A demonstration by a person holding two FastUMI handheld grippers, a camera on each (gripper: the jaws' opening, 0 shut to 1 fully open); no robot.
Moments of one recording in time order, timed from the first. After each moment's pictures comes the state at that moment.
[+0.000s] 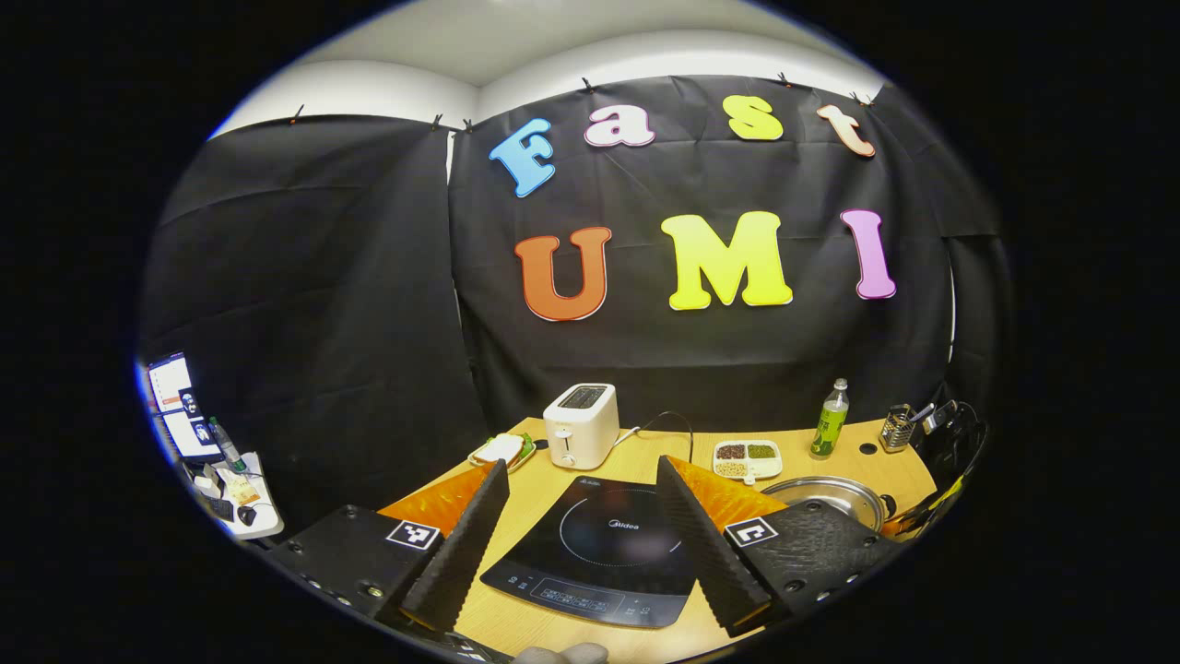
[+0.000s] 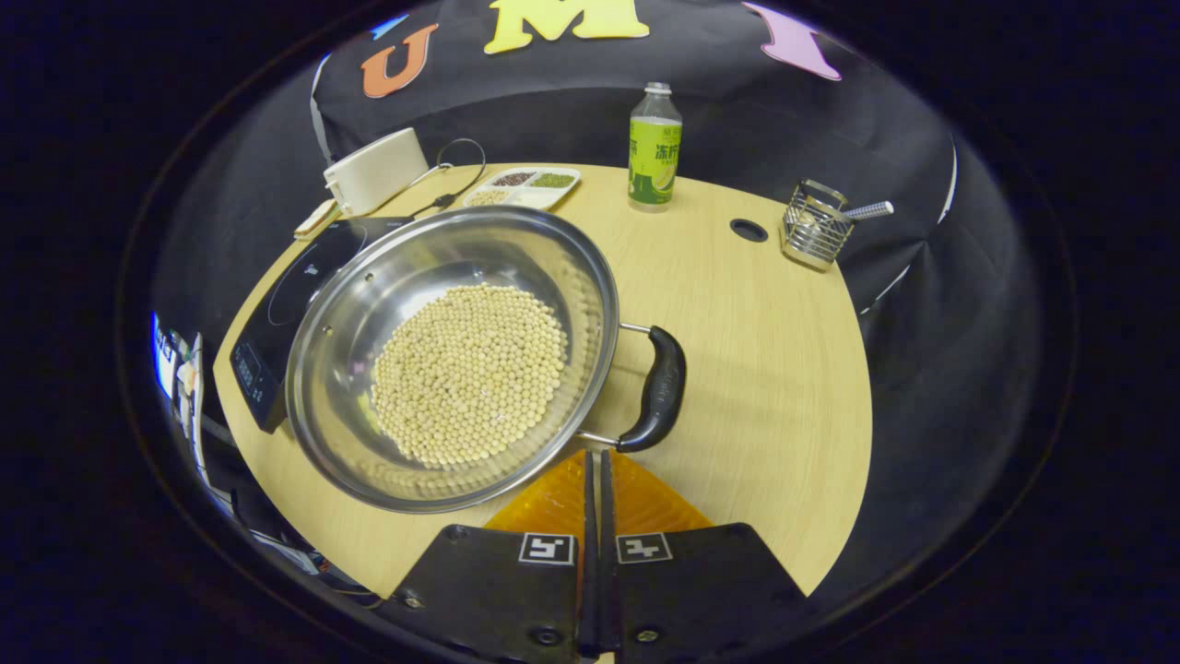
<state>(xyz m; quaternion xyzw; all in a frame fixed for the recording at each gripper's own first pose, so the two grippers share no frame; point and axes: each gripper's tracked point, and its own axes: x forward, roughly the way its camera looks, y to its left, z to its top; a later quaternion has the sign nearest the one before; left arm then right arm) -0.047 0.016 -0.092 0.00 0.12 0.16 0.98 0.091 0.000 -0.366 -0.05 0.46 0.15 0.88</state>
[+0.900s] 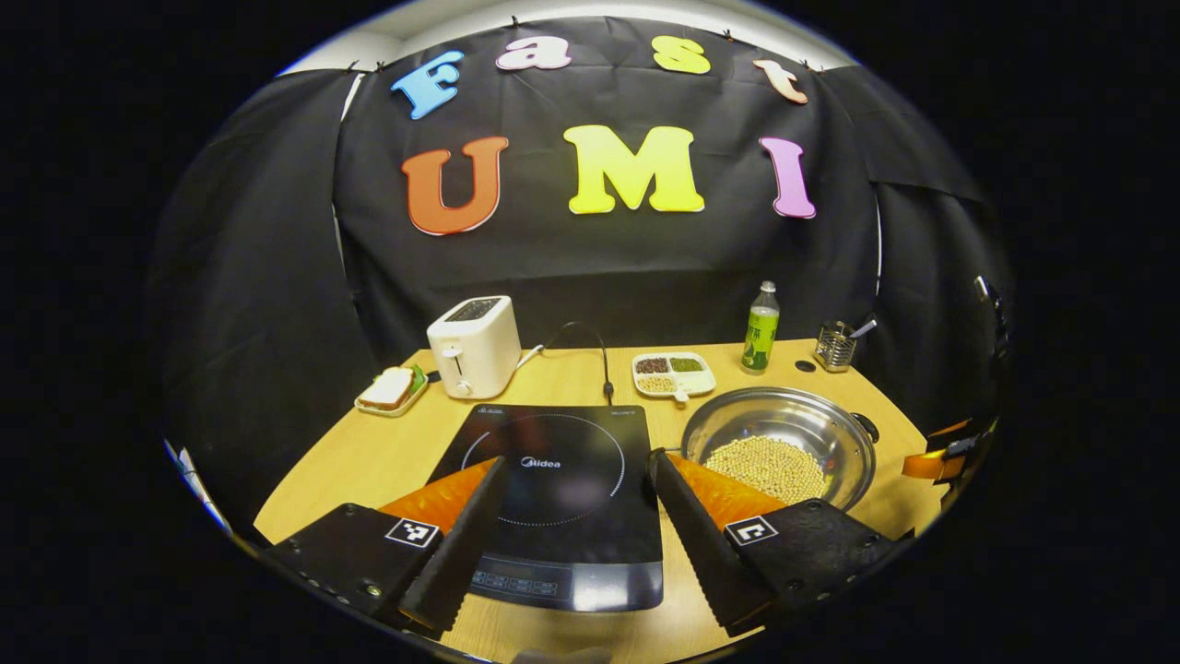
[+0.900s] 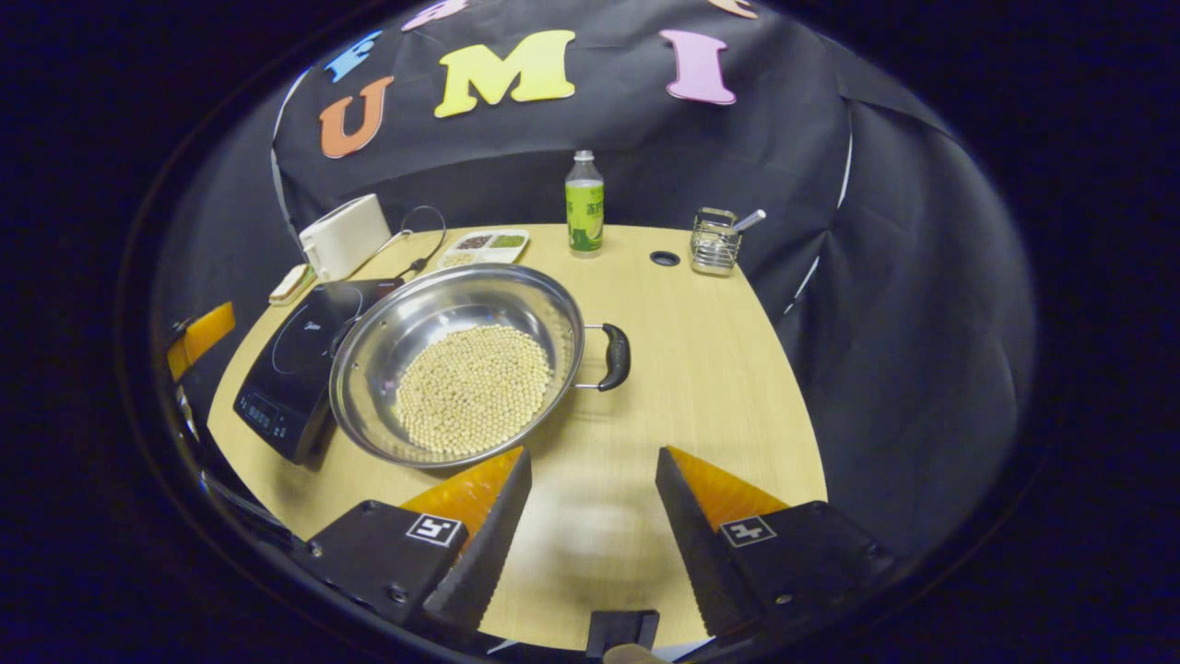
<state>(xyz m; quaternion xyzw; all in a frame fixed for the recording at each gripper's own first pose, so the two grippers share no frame) -0.006 -0.038 -0.234 -0.02 0.24 -0.02 0.97 0.020 -0.009 -0.312 0.01 0.37 0.05 0.93</state>
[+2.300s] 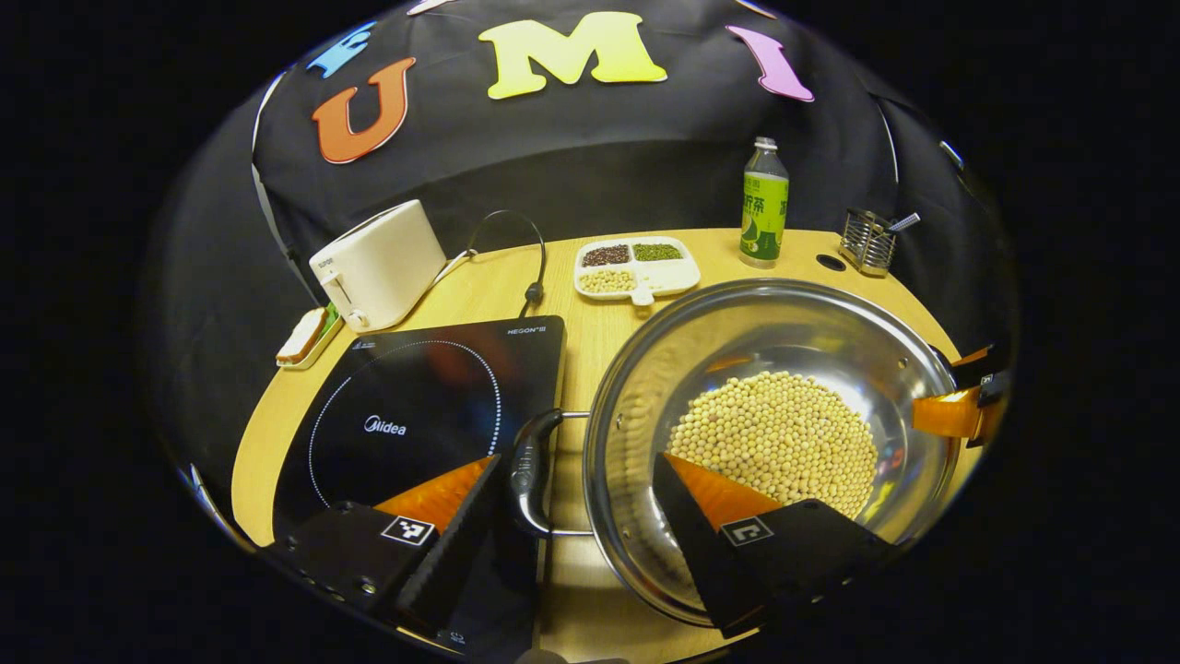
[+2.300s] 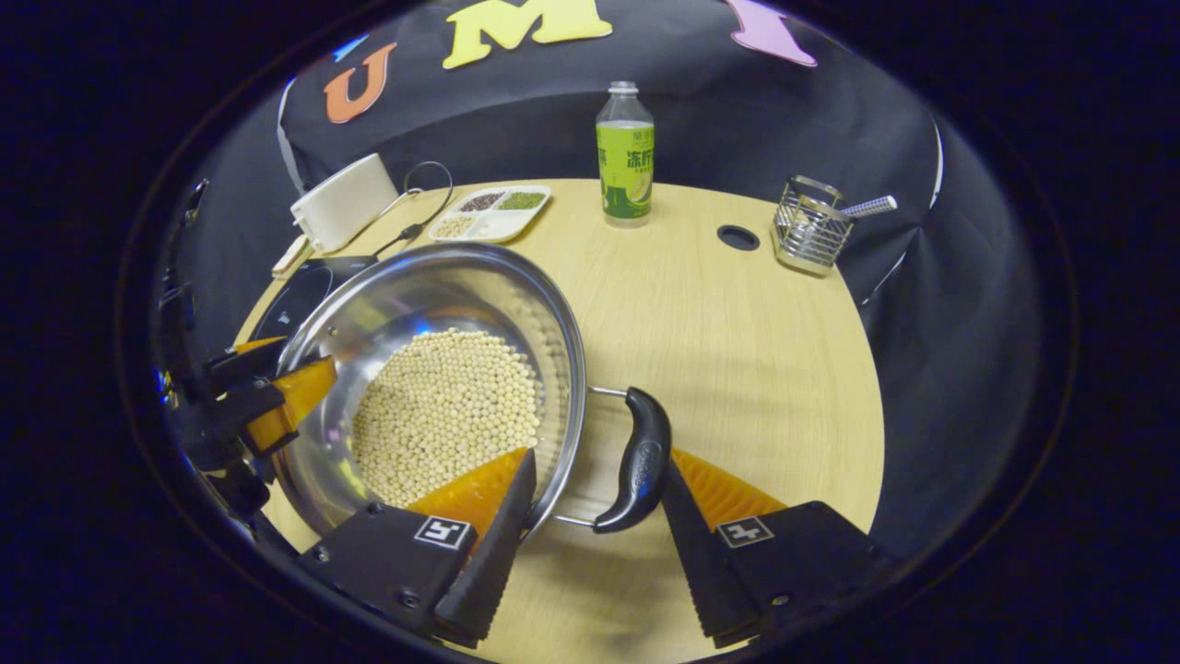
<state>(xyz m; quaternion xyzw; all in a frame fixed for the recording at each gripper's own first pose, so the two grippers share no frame) 0.074 -0.137 -0.360 0.05 0.38 -0.02 0.92 0.141 0.006 -0.367 -0.01 0.45 0.14 0.88</state>
